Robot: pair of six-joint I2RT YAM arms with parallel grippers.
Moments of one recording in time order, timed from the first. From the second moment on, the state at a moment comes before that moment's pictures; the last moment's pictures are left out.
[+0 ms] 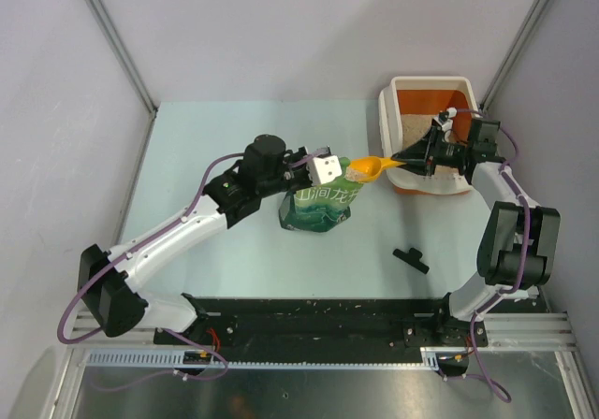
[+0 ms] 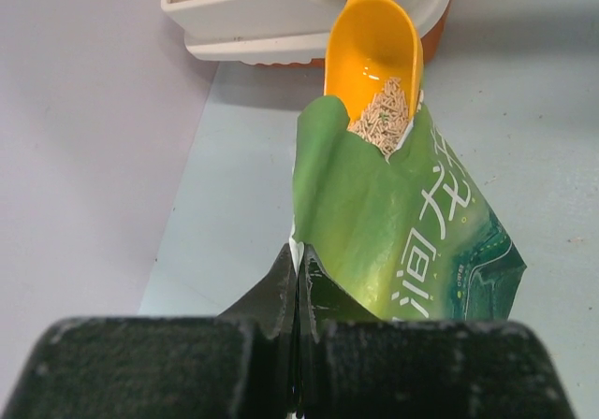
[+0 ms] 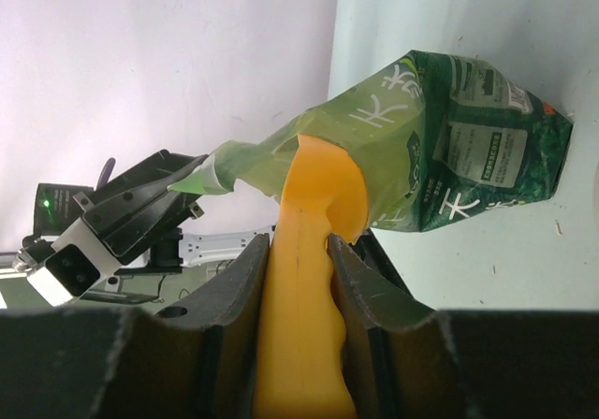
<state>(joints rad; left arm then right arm) -0.78 1.34 1.20 -0.20 0.16 0.69 -0.16 1.63 1.13 -0.13 -1.31 0.76</state>
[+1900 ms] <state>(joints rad) -0.78 1.34 1.20 -0.21 0.15 0.78 -0.34 1.62 1.09 -0.22 -1.46 0.70</state>
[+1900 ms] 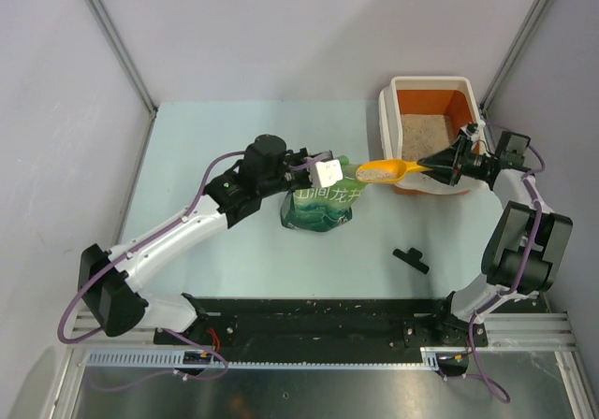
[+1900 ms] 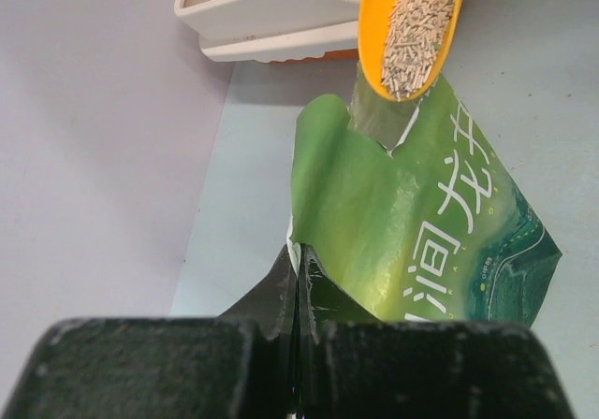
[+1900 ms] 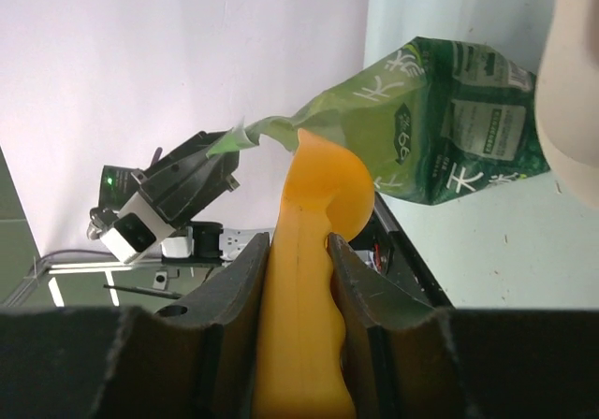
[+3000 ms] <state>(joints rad) -0.81 1.37 1.22 -0.25 0.10 0.82 -0.76 1.92 1.50 -1.33 -1.46 -0.57</state>
